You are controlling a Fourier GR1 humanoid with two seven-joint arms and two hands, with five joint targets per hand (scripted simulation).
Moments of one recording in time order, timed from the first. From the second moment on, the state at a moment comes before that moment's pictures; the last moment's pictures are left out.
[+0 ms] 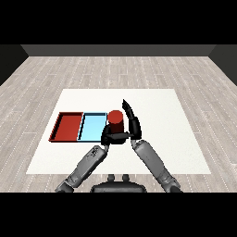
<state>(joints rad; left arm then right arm) -0.38 0.01 -0.55 -1.35 0.29 0.54 -0.20 -0.45 0.00 0.44 -1.59 0.03 -0.52 -0.05</state>
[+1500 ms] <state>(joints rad) -0.42 0.36 -0.19 -1.24 0.19 0.43 -0.06 0.05 -0.20 0.06 -1.92 -0.17 -0.26 -0.22</state>
